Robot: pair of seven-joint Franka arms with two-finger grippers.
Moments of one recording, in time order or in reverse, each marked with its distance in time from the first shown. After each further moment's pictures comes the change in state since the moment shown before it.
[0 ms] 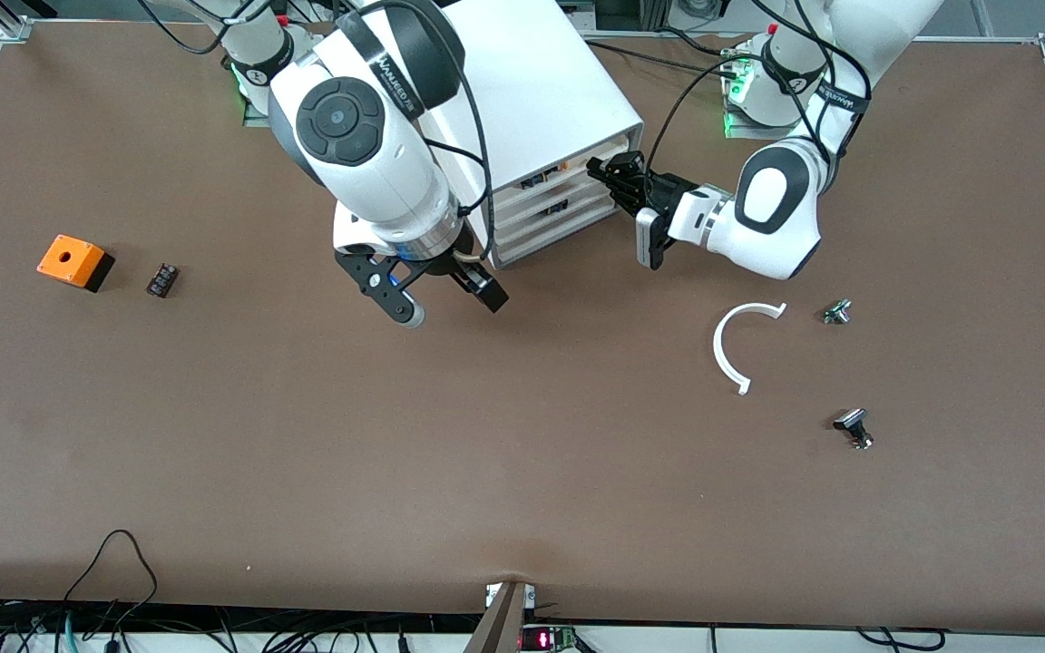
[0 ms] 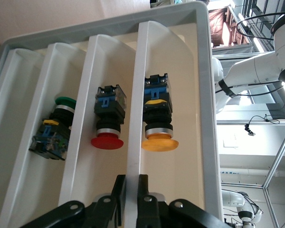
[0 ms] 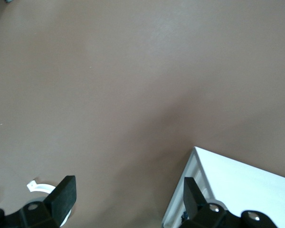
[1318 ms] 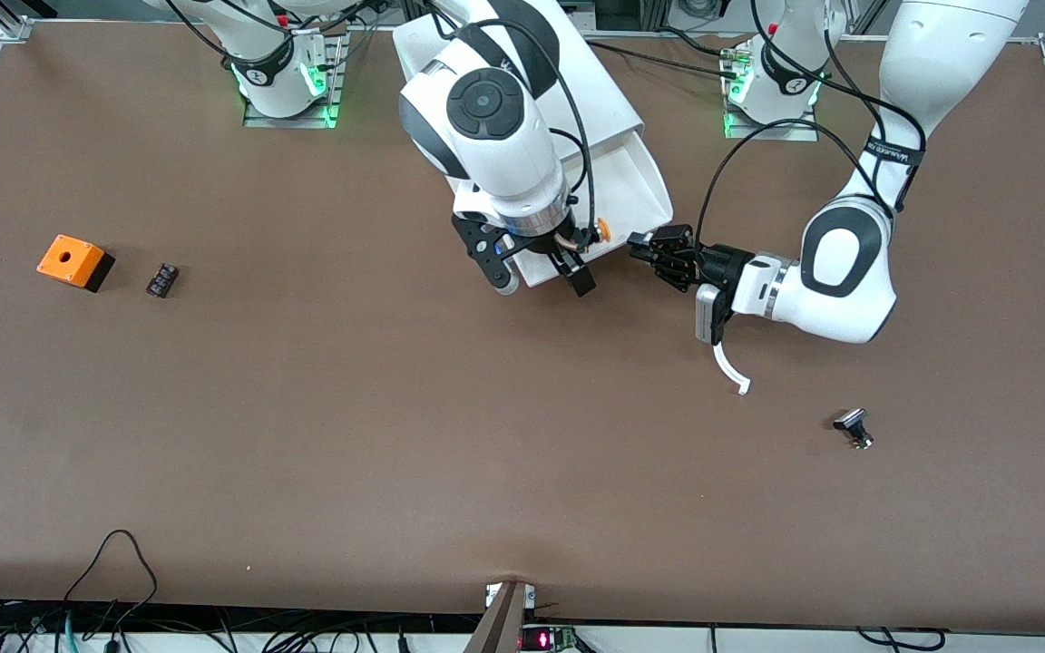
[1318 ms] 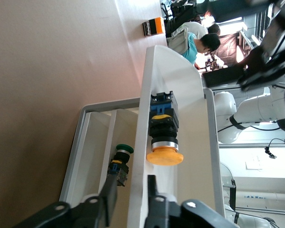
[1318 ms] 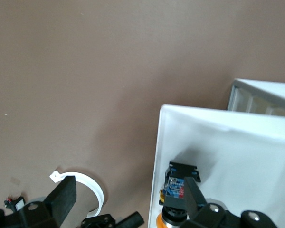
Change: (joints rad) left arm 0.151 0.151 0.022 0.274 0.119 -0.011 -0.043; right arm 0.169 0.114 0.001 0.014 0.001 0.178 0.405
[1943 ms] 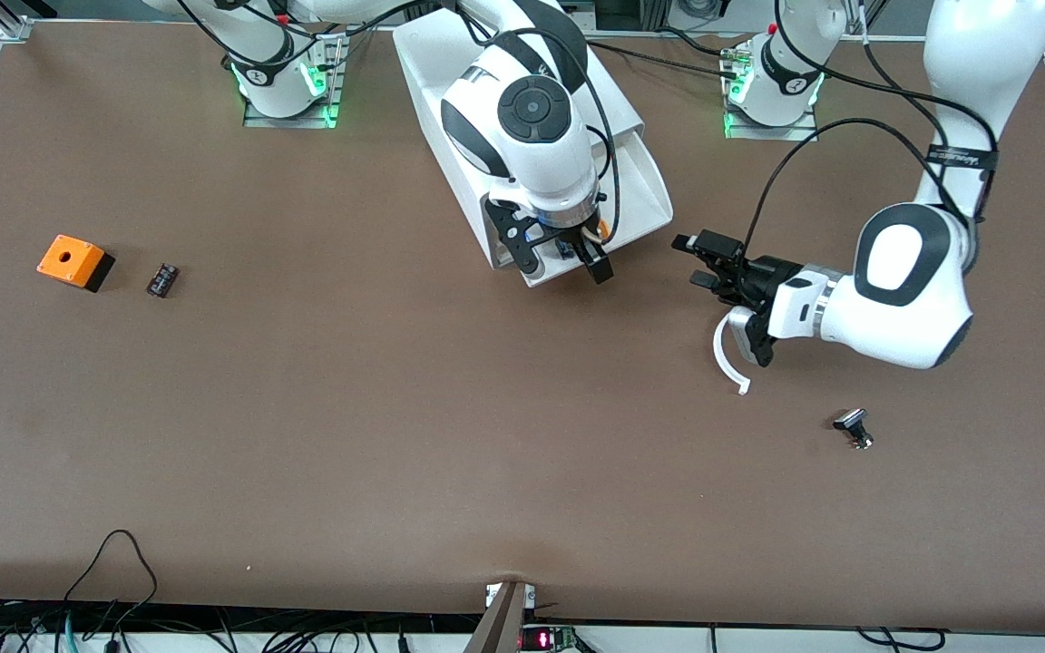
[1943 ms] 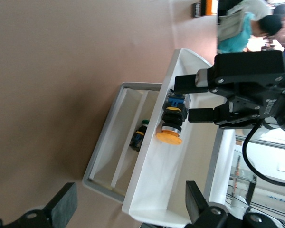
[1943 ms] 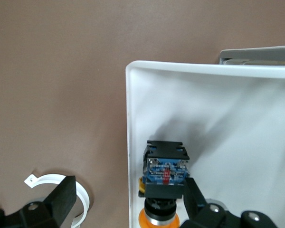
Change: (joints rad) left arm 0.042 0.001 0.004 0.262 0.323 -0.137 -0.386; right arm 0.055 0.042 0.000 0.001 0.000 -0.005 0.100
